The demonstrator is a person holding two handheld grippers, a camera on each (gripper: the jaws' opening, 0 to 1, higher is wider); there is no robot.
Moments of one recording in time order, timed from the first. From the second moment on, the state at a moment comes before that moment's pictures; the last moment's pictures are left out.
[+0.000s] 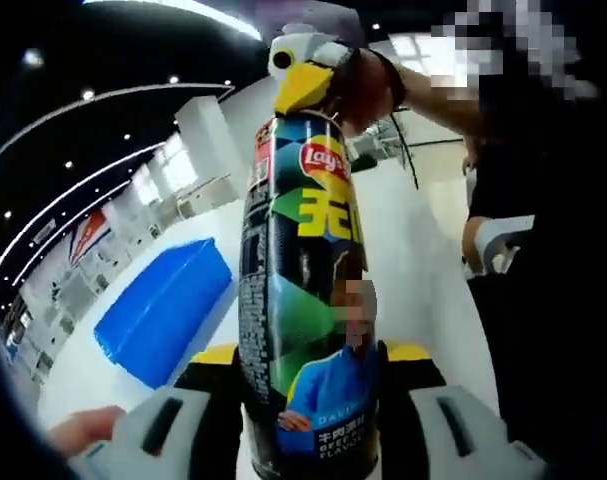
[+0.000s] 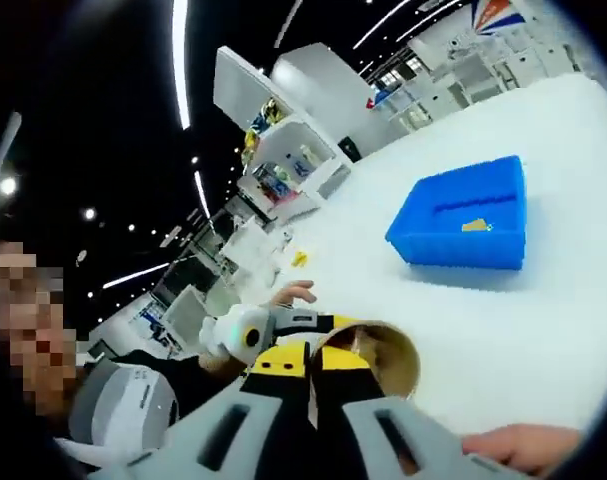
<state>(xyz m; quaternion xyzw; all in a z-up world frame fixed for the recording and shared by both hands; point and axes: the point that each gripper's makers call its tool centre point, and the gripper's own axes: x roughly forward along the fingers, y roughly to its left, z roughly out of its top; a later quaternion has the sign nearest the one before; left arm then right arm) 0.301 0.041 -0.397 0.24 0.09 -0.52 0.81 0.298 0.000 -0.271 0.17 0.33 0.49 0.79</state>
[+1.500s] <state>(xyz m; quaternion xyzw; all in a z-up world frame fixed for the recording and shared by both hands) 0.307 0.013 -0.392 0.01 0.01 -0.54 0.84 0.298 0.085 -0.254 -0.15 0.36 0.46 0.79</state>
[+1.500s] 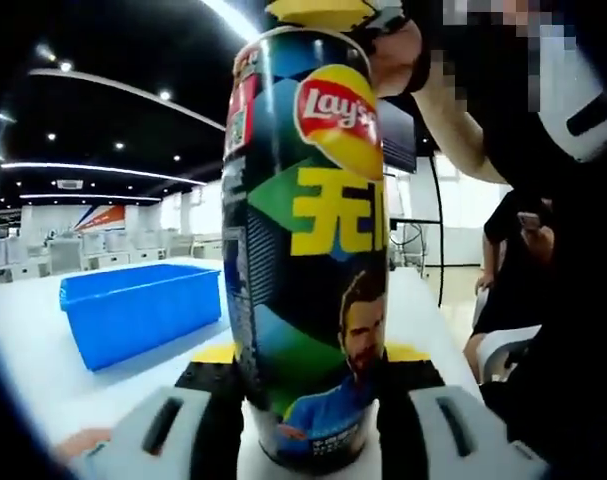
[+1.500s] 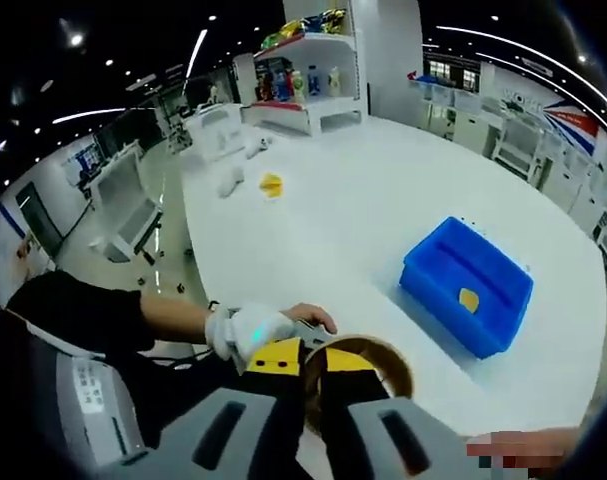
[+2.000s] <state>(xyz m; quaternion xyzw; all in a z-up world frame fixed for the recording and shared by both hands) 0.306 0.012 -0.392 0.01 0.01 -0.54 0.84 0.294 0.083 -0.250 -0.17 0.31 0.48 0.80</state>
